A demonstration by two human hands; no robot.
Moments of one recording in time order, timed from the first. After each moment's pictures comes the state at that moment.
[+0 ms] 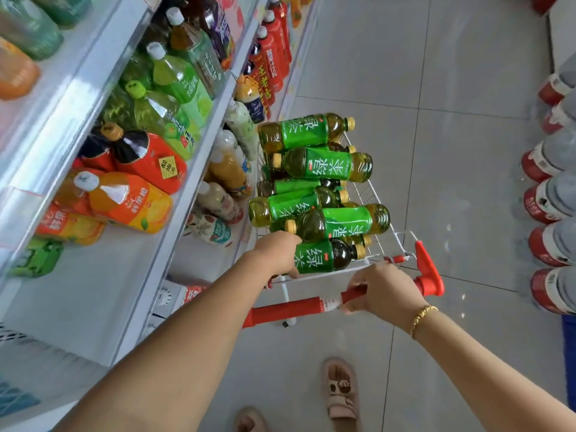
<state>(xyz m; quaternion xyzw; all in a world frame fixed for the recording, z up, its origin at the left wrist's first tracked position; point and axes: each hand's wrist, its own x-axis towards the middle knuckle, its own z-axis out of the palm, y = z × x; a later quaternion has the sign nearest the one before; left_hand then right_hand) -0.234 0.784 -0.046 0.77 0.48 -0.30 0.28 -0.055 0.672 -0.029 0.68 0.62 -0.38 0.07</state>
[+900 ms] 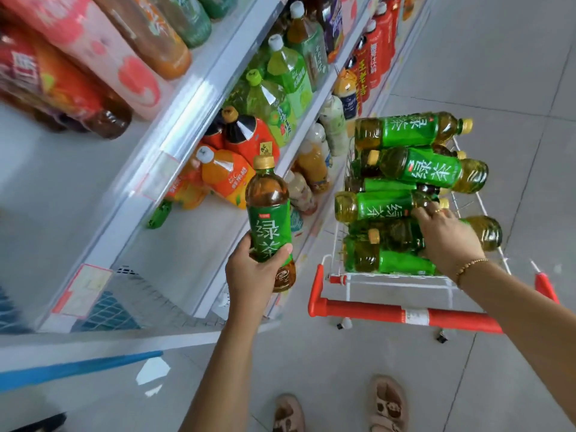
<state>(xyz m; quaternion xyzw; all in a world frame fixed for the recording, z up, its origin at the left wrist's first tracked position) -0.363 0.704 0.024 0.43 0.80 0.29 0.30 -0.080 0.767 -0.063 0.66 0.73 -0.13 0.09</state>
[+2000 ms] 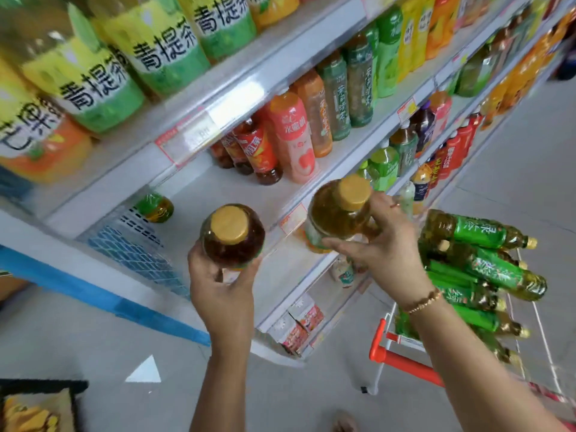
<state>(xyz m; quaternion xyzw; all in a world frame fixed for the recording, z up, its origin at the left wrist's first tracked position) -0.449 0.647 0.212 0.33 0.69 0.65 0.04 -0.276 0.754 0.209 0.34 0.70 -0.38 -0.50</state>
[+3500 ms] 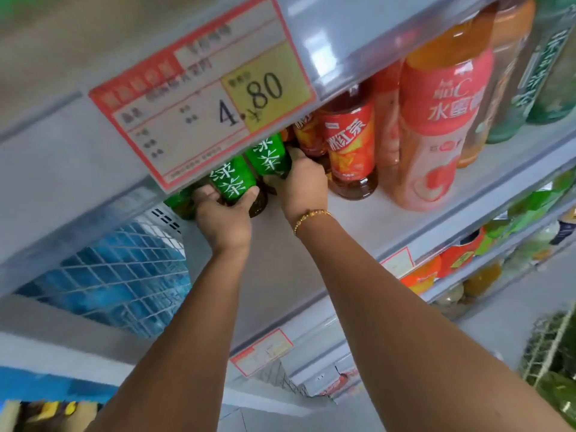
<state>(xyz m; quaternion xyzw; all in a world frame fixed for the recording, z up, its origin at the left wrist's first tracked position) -0.667 0.812 0.145 0.20 0.79 0.58 -0.05 -0.595 0.896 0.150 0.40 0.75 -0.41 -0.33</state>
